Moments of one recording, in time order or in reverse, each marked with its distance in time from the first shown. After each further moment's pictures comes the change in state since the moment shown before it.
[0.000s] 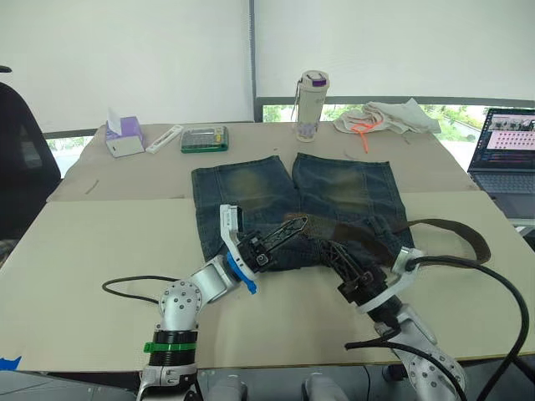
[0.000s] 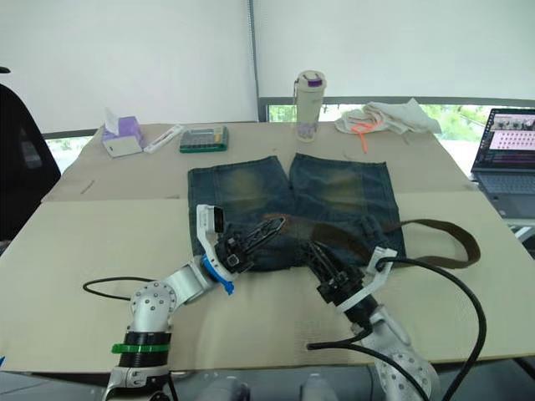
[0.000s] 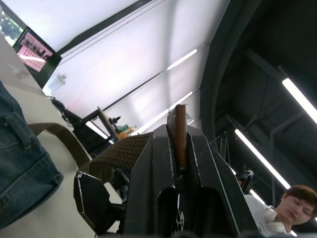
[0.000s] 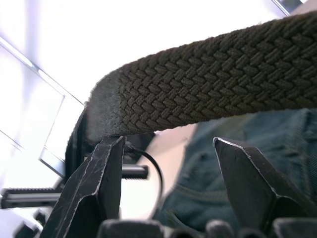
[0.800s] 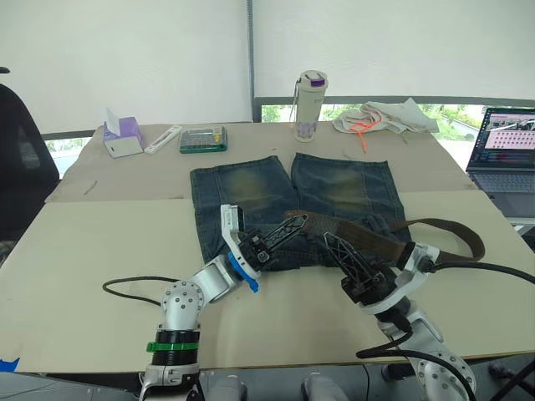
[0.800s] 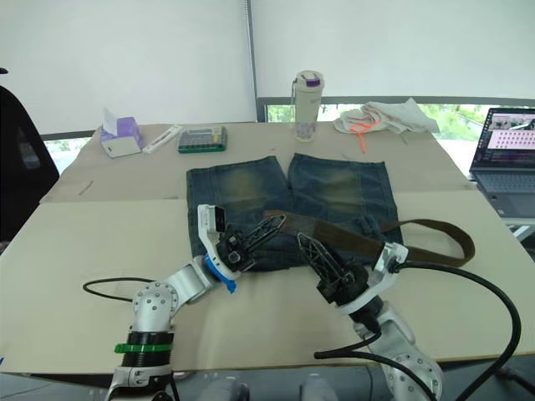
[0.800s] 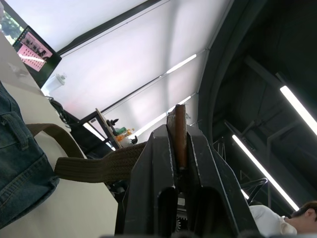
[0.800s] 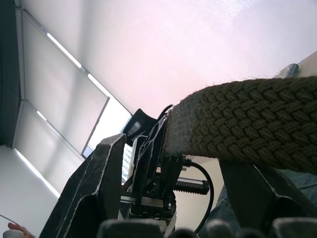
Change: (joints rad) left arm -0.001 -0.008 -0.001 0.021 -0.013 -0.007 0.022; right arm 0.006 -0.098 0.020 -0.055 0.113 -0.002 0.076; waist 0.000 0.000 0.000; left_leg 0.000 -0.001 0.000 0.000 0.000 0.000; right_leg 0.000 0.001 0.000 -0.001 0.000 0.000
